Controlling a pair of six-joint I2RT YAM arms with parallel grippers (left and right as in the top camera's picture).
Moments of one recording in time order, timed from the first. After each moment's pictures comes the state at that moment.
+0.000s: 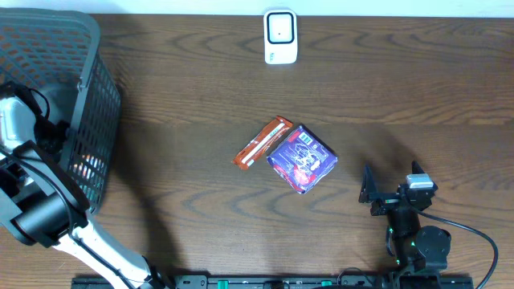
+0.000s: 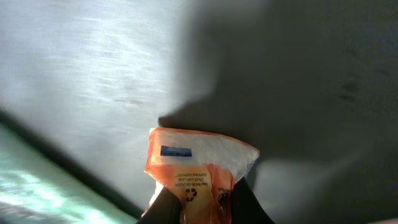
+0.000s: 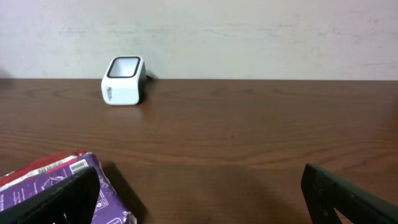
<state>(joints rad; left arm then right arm) 0.62 2.08 1.60 -1.17 0.10 -0.47 0.01 0.02 0.01 -0.07 -0.07 0.04</state>
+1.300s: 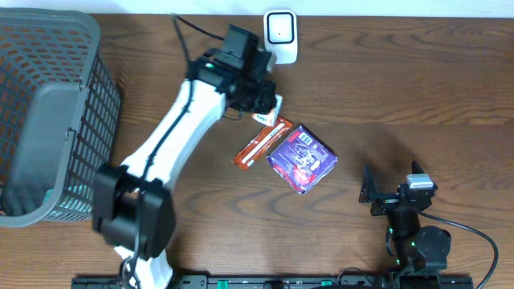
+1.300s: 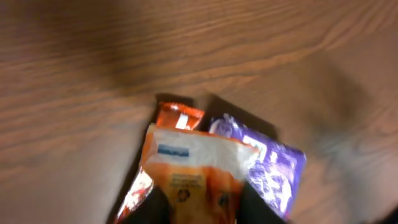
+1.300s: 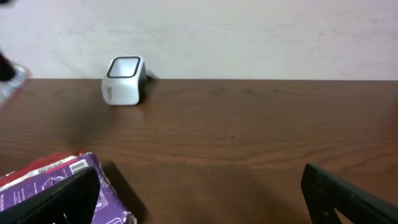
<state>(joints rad) -0.43 1.90 1.64 -0.84 0.35 -0.22 0.01 0.02 0.01 -0.07 -0.07 0.04</state>
